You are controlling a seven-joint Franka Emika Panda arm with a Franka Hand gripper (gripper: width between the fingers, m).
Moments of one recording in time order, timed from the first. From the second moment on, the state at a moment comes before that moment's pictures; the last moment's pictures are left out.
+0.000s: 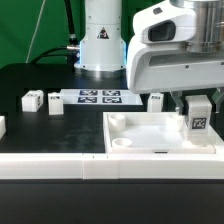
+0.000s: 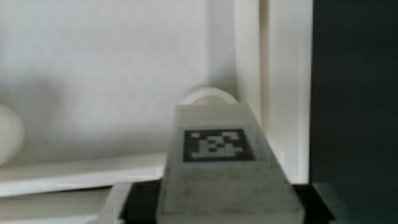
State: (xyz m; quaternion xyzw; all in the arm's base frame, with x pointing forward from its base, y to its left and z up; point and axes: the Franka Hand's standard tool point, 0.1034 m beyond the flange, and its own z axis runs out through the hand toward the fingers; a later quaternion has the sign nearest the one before) arm 0.632 0.115 0.082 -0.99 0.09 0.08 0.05
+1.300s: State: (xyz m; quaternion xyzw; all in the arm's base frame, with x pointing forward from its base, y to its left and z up) arm 0.633 0.115 0.081 -0.73 0.68 0.07 0.00
